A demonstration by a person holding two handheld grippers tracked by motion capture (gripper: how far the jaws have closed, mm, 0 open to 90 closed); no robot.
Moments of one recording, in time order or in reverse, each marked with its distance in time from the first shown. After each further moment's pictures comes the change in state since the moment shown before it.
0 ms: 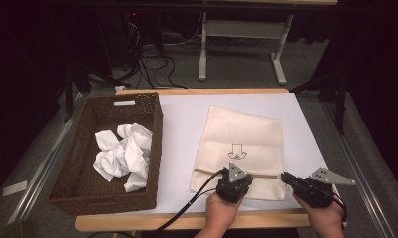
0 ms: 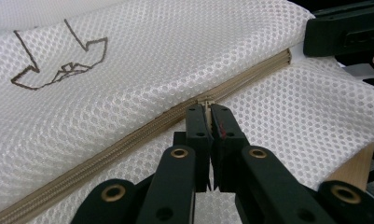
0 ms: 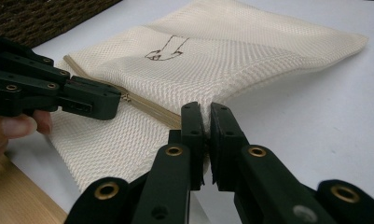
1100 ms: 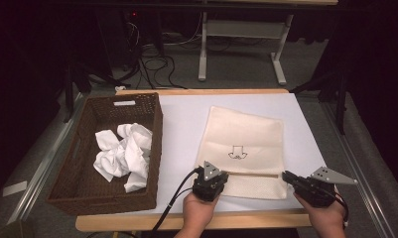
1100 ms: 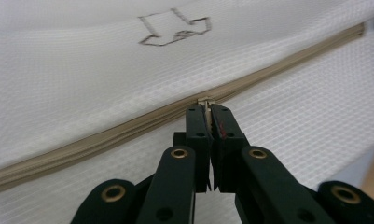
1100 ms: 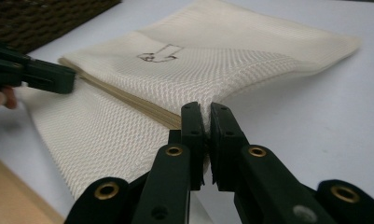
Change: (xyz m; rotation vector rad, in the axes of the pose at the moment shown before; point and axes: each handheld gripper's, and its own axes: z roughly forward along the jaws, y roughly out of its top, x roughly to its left) left arm 0.041 -0.012 -0.043 0.031 0.117 -0.032; right arm -0.003 0.002 -0.002 -0.008 -0.012 0.019
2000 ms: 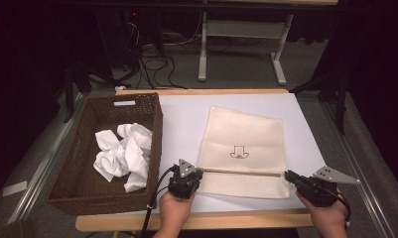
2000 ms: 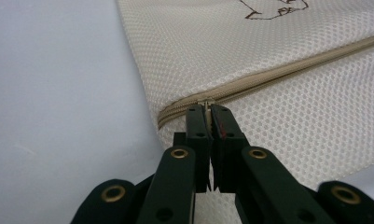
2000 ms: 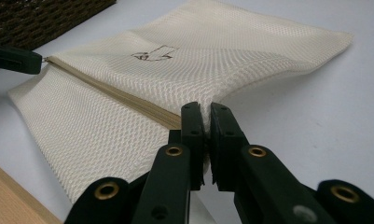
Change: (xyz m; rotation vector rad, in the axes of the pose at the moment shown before) left arm 0.047 -0.009 -0.039 0.053 0.145 -0.012; right arm -0.006 -0.001 -0.002 0.002 -0.013 0.017
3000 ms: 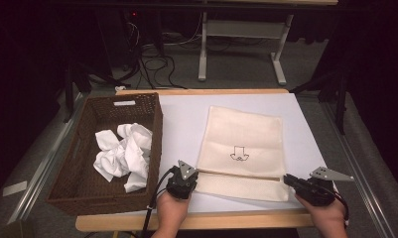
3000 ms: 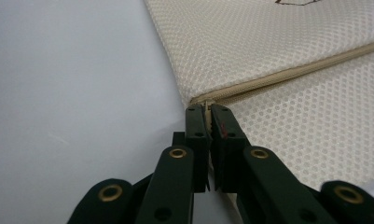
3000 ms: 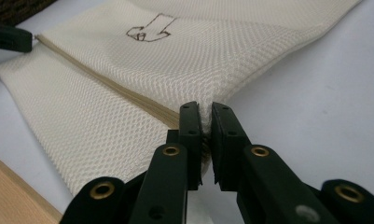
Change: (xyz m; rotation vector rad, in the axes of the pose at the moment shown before) left arm 0.008 -0.010 0.010 0.019 0.087 0.051; right arm -0.012 -0.013 0.012 0.099 0.021 0.034
